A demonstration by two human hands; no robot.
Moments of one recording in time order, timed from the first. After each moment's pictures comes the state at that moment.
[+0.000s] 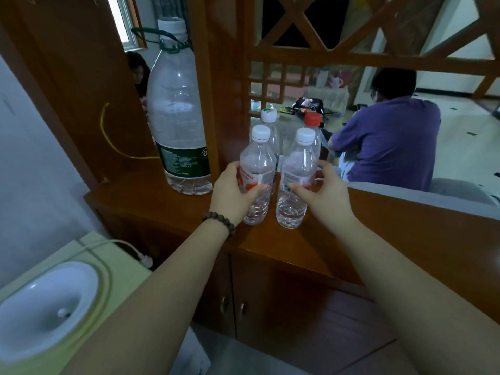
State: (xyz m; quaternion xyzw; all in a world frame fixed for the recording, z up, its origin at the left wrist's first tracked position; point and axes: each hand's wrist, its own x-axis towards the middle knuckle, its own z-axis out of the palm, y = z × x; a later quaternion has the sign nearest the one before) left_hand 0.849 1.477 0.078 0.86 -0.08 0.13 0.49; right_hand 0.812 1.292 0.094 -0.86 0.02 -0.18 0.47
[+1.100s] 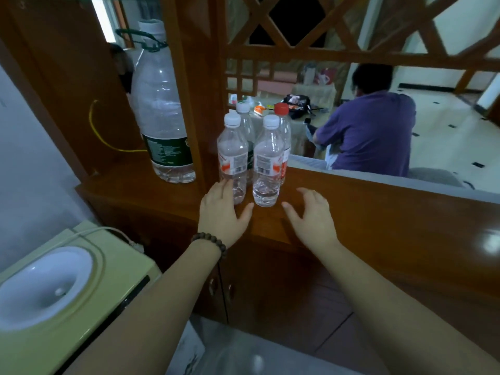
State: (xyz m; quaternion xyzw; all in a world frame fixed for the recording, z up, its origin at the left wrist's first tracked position) left_hand 0.780 1.463 0.039 0.95 -0.11 0.17 0.23; right_hand 0.733 1.273 0.051 -0.93 0.08 -0.15 0.32
